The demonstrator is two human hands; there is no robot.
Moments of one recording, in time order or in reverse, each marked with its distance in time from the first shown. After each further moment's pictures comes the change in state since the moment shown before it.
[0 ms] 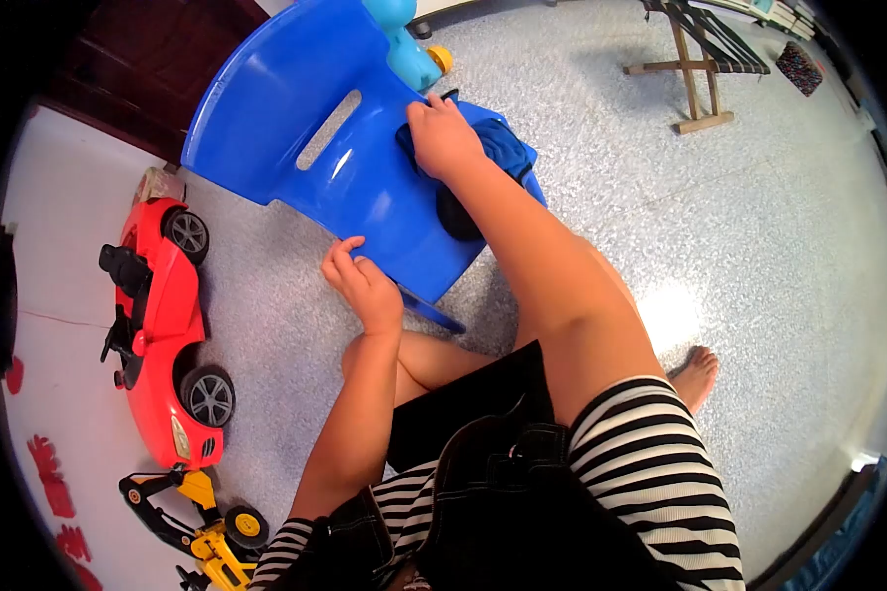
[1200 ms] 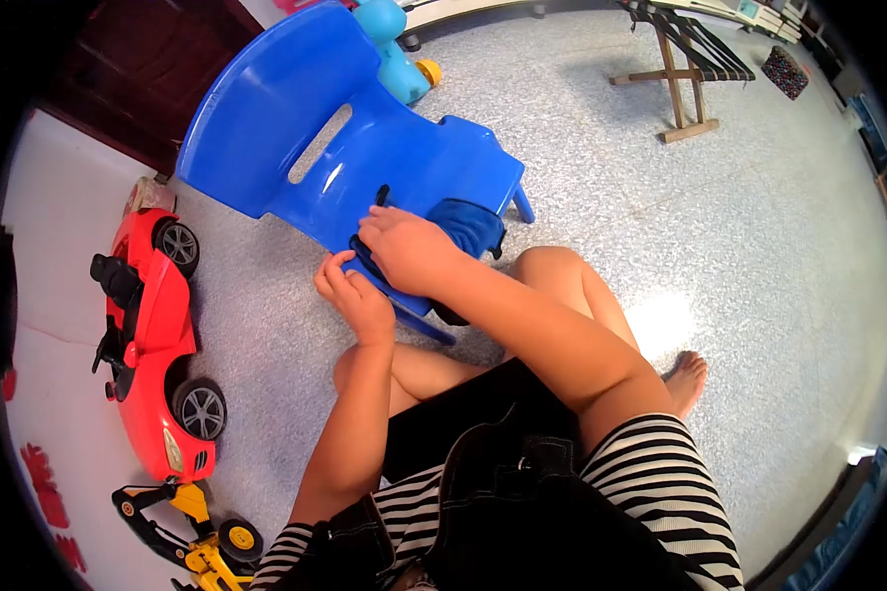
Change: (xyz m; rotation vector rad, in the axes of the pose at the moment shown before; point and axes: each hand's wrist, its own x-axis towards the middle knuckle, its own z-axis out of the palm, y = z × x) left_hand 0.000 -0.003 0.005 -0.059 0.019 -0.051; right_hand -0.097 -0.069 -0.001 0.286 -0.038 -0.313
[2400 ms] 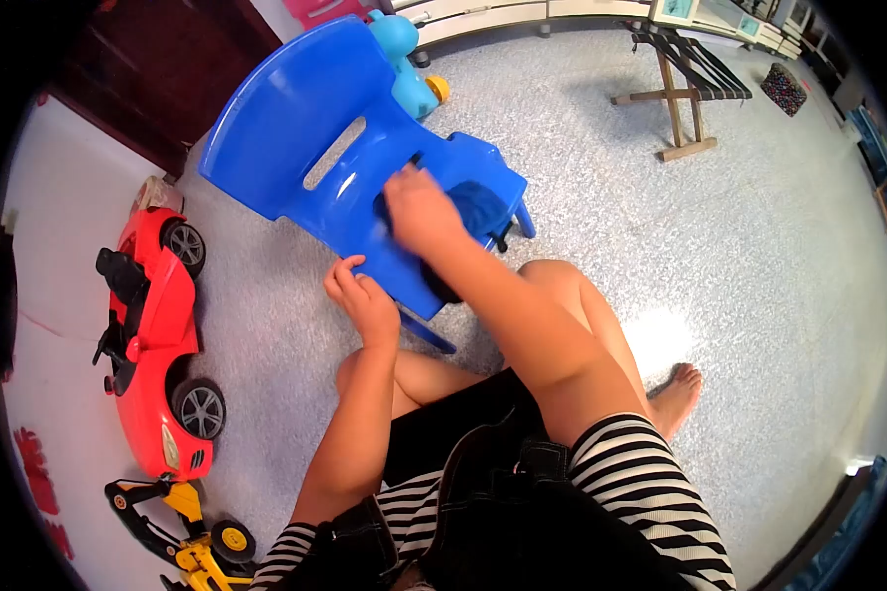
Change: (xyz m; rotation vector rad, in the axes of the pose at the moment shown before) left_hand 0.000 0.002 0.001 0.040 0.011 0.004; right_hand 0.040 0.036 0.009 -0.203 0.127 0.234
